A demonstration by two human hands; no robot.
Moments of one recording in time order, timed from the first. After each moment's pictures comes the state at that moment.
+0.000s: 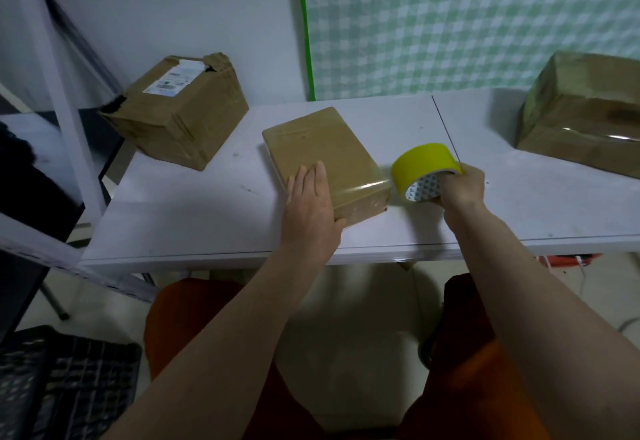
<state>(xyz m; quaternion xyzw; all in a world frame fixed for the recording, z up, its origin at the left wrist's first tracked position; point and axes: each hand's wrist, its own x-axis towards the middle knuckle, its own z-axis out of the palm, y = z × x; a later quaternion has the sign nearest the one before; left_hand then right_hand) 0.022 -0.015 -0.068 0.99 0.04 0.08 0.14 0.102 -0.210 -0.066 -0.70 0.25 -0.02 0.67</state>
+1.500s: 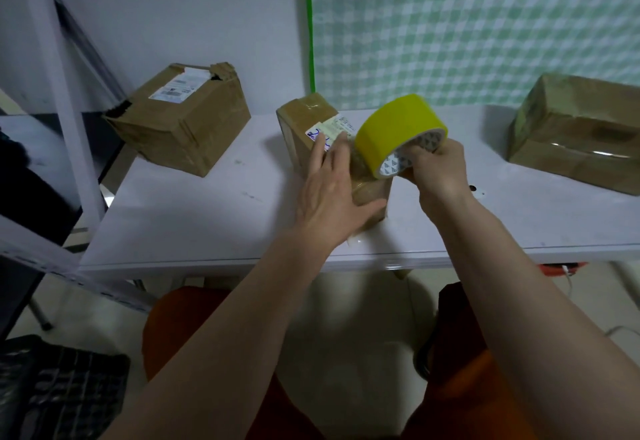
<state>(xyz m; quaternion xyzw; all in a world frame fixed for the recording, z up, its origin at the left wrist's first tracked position) 0.040 -0.016 -0.028 0.94 -0.06 0.17 0.28 0.080 -0.156 0.002 -0.67 0.09 -0.05 0.73</state>
